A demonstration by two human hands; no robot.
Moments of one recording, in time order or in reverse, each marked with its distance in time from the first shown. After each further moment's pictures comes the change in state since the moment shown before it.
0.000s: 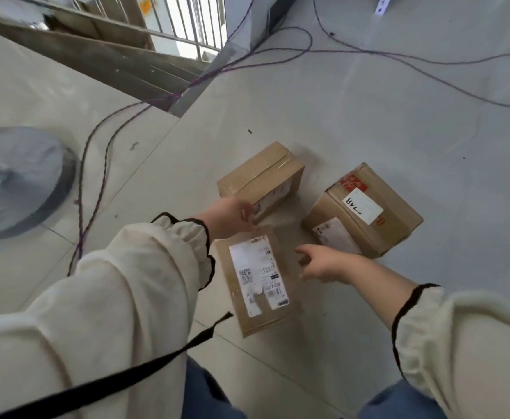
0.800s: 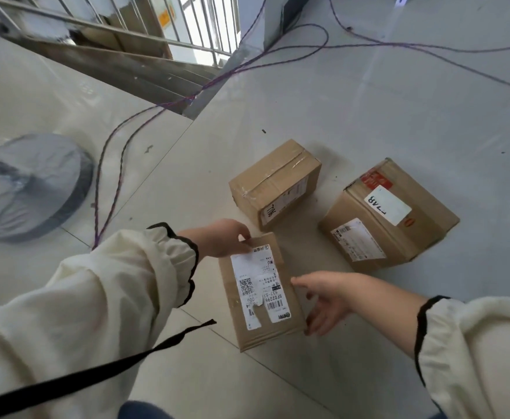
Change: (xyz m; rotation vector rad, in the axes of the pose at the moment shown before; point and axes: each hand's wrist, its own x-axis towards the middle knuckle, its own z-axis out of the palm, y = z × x) left_hand -0.005 -0.034 0.016 0.227 -0.227 -0.113; right_hand 0.008 -0.014 0.041 0.645 -0.358 0.455
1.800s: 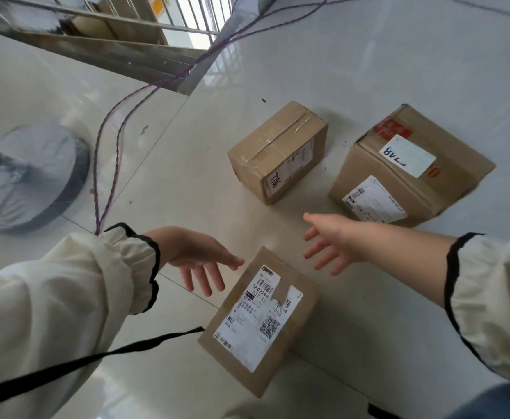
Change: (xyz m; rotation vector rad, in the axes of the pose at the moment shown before) left_hand -0.030 -0.037 0.038 -0.378 -0.599 -0.232; right_hand 0.007 -0.020 -0.013 -0.158 0.168 -0.293
